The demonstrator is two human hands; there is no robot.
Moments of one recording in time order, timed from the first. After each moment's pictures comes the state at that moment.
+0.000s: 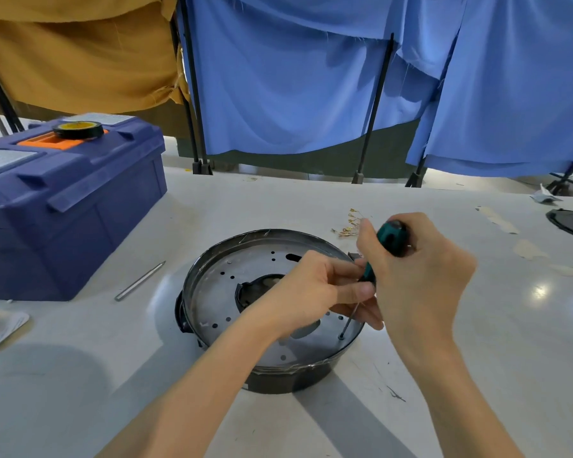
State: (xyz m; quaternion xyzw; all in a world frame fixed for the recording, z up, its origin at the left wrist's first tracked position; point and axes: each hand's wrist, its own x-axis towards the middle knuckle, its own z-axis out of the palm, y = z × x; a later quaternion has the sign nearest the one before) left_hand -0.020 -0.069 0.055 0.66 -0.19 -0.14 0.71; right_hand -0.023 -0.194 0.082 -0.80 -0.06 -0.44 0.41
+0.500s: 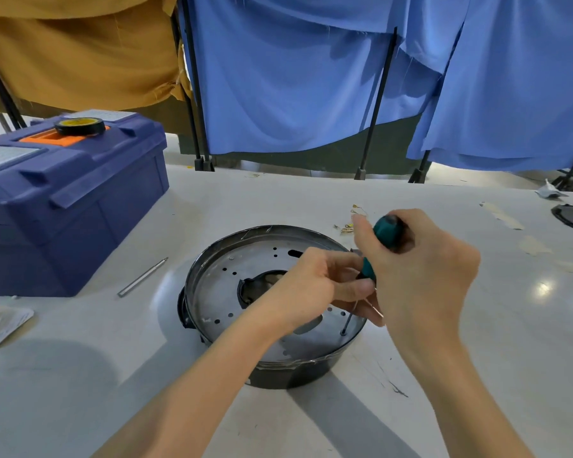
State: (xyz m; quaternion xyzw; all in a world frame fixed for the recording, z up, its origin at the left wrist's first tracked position) left_hand -0.024 -0.068 0.056 0.66 -0.20 -0.13 0.72; right_hand -0.029 -0.190 0.085 -0.82 -0.06 -0.43 0.37
